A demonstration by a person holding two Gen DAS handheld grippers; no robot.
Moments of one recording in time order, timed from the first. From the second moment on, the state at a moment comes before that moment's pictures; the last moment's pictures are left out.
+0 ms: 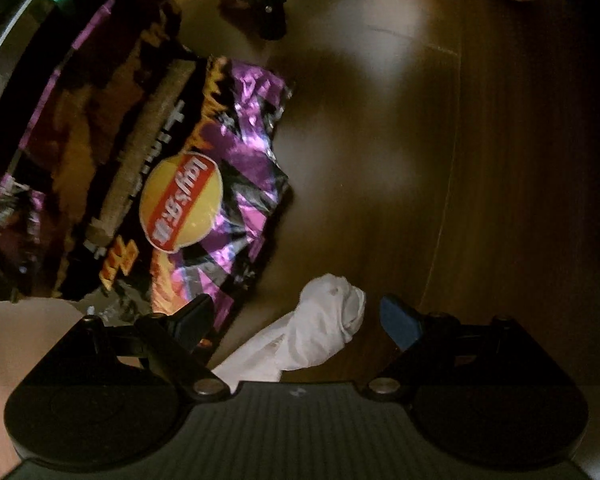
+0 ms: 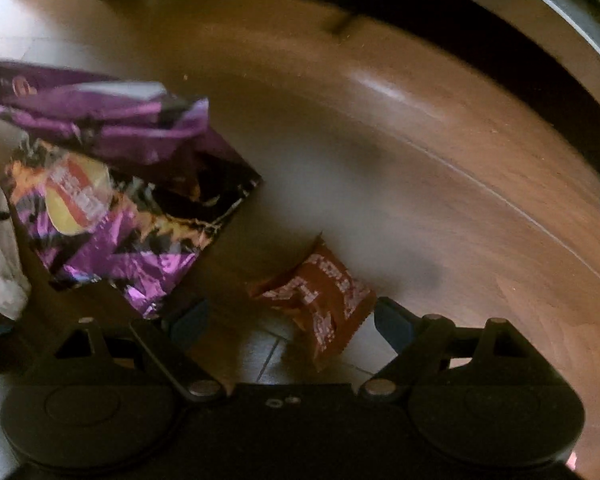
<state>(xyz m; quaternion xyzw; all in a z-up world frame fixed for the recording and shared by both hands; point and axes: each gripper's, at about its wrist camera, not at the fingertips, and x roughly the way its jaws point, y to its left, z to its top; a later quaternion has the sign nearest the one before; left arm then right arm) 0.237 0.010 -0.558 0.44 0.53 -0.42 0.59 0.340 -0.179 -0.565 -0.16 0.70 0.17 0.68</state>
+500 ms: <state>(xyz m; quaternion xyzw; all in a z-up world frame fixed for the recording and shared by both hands) 0.222 0.004 -0.569 0.42 0.55 -0.41 0.60 0.347 -0.171 -0.560 -0.20 0.67 0.18 0.69</state>
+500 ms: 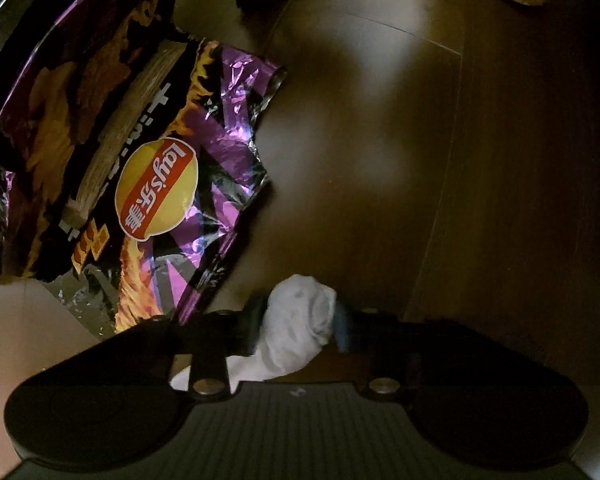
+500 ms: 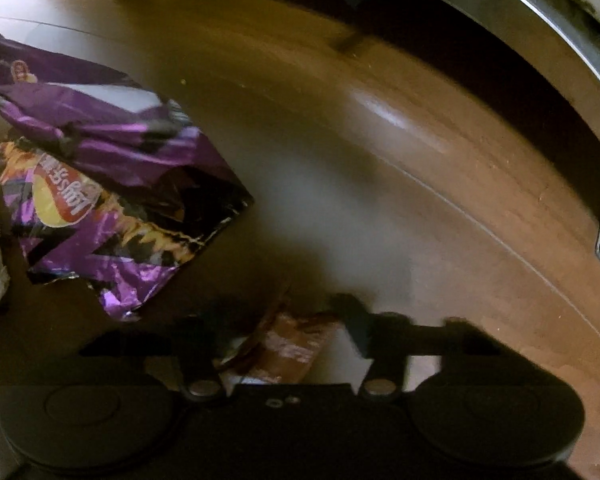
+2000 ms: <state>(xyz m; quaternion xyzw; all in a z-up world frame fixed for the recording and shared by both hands) 0.330 0.020 -0.112 0.10 0.44 -0.20 0.87 0.313 -0.178 -0.073 -0.07 0.42 0.25 0.87</state>
